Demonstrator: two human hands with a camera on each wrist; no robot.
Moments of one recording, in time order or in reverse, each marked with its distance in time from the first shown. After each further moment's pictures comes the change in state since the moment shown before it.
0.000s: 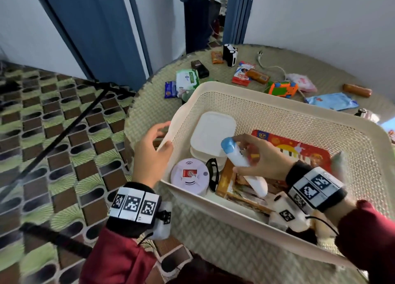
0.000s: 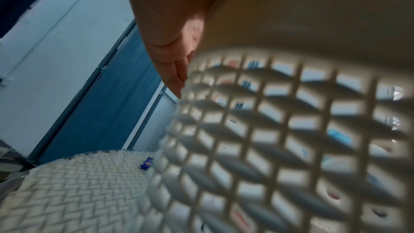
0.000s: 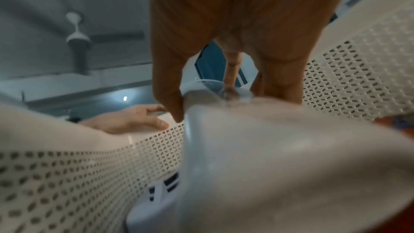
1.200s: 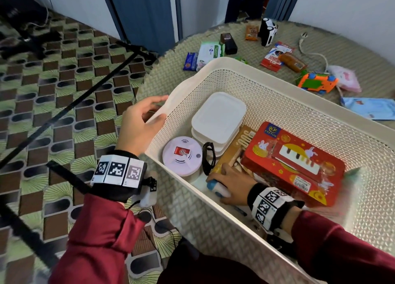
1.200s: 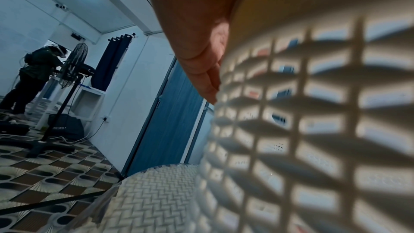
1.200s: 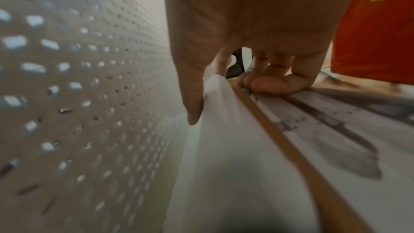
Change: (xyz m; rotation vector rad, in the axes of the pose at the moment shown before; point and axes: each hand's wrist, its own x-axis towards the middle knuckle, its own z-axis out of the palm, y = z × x) left_hand -0.008 0.014 0.000 0.068 0.070 -0.074; right_hand -0.004 0.052 0.077 -0.586 -0.651 -0.083
